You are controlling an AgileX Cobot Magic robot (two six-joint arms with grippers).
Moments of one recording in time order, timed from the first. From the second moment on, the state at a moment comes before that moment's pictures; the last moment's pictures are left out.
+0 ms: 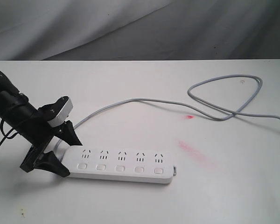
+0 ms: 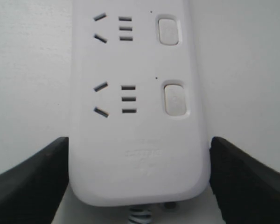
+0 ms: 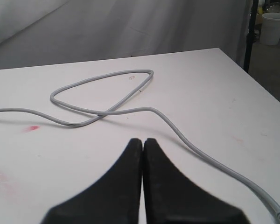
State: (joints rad) left arm 0.08 2.10 -1.16 -0.75 1.09 2.09; right arm -0.13 0.01 0.00 -0.01 0.34 0.06
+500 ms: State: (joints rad) left arm 0.08 1.95 -1.16 -0.71 1.14 2.09; right arm -0.13 0.01 0.00 -0.01 0.34 0.06
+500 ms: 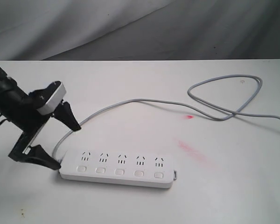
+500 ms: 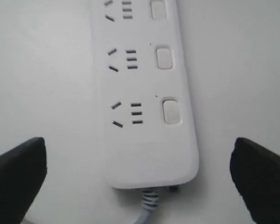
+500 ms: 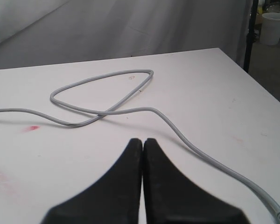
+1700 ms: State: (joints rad) left arm 0.08 0.87 -1.16 -1.07 1.22 1.16; right arm -0.13 0.01 0.00 -0.01 0.34 0.06
